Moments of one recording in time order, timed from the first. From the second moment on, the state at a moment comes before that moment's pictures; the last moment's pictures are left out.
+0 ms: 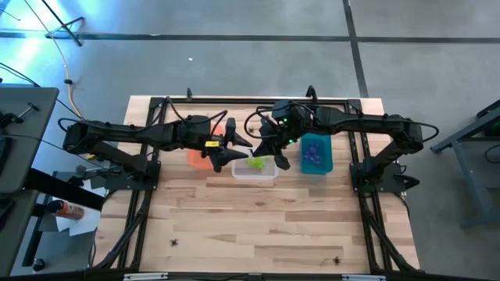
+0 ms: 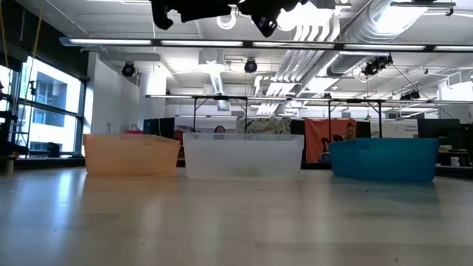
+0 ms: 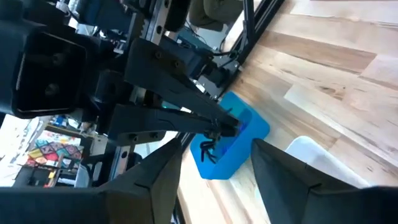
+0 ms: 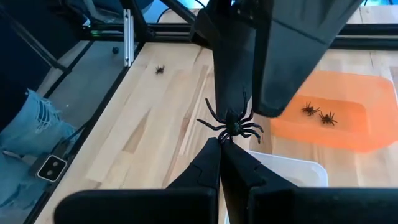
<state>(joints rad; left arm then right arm) 0.06 1.28 1.00 -0.03 0.09 1.05 -0.15 1.57 1.45 -0.52 -0.45 -0.13</state>
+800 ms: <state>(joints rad) 0.03 1.34 1.00 0.05 0.09 1.07 -0.15 1.57 1.45 -0.52 -0.48 -0.07</state>
